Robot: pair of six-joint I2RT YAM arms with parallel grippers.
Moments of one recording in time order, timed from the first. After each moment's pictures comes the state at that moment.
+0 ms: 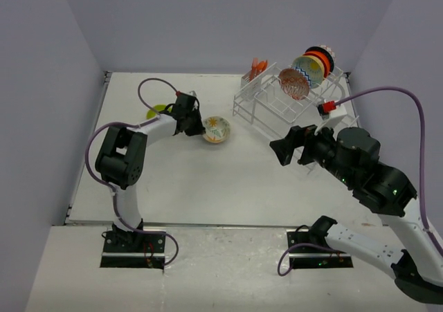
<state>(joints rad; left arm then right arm) -0.39 1.95 1.28 -0.22 0.08 -0.60 0.76 0.79 1.30 -0.82 0.20 0.38</state>
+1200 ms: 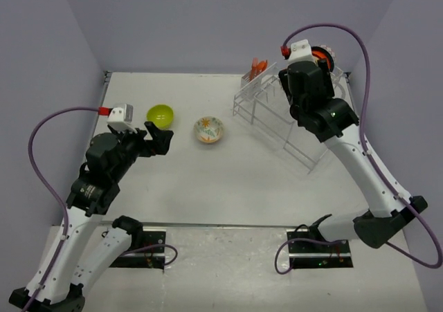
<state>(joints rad) -0.35 0.67 0.91 -0.44 -0.01 -0.40 0.58 1.35 1.66 -0.76 0.83 -0.16</state>
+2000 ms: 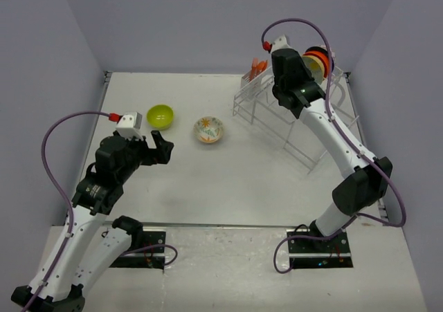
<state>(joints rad) -0.35 0.64 0.82 -0.54 -0.02 -0.34 0.45 1.64 1.70 -0.51 0.87 -0.47</state>
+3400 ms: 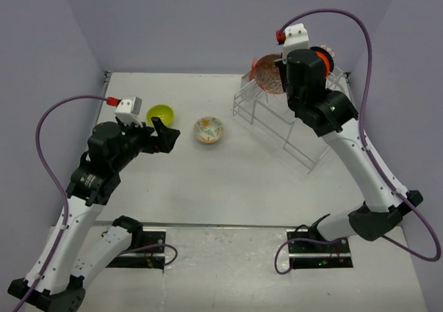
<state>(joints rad) -0.35 0.72 0.95 -0.53 0.08 -0.36 0.59 1.43 1.79 -0.63 0.74 -0.20</state>
